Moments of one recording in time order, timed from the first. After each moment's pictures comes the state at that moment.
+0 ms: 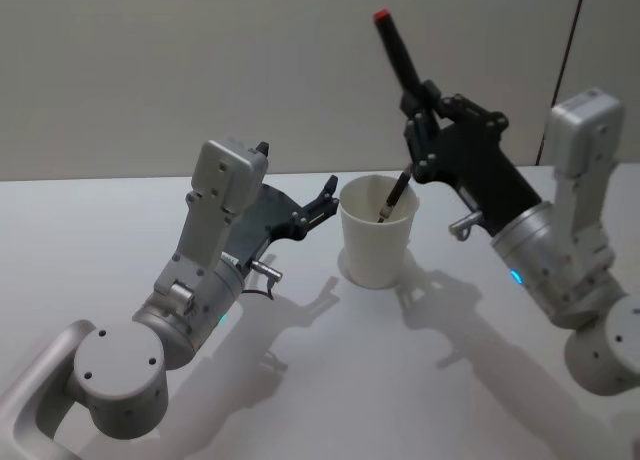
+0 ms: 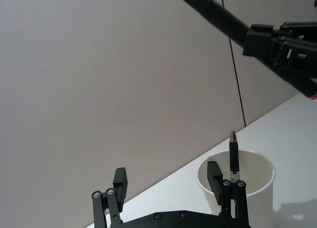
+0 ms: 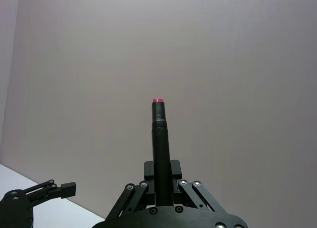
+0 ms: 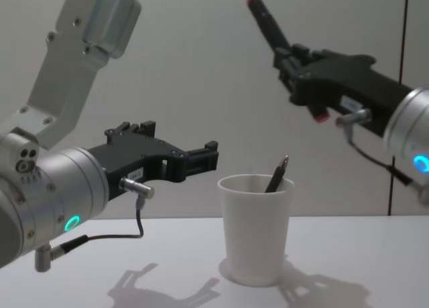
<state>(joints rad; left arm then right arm) -0.24 0.38 0.45 -1.63 -0.20 0.01 -0.01 0.23 0.12 -0.30 -1.57 0.09 -0.23 0.25</state>
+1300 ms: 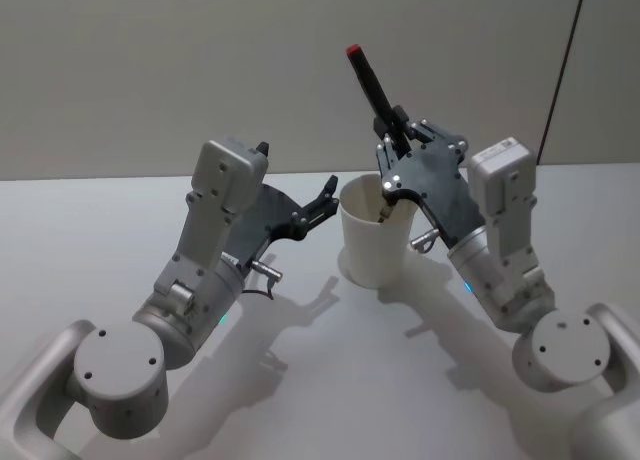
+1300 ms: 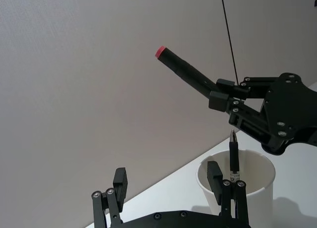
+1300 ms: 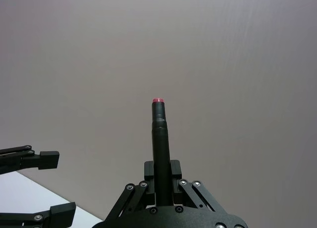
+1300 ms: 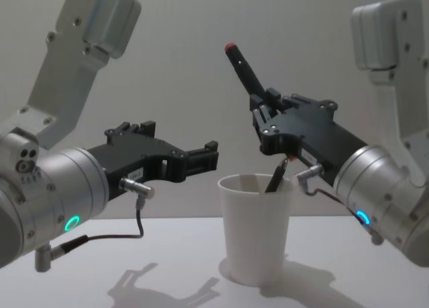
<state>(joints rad) -0.24 0.38 0.45 -1.63 -0.20 0.01 -0.01 0.34 0.03 -0.33 -1.24 -0.09 -0.47 0.14</state>
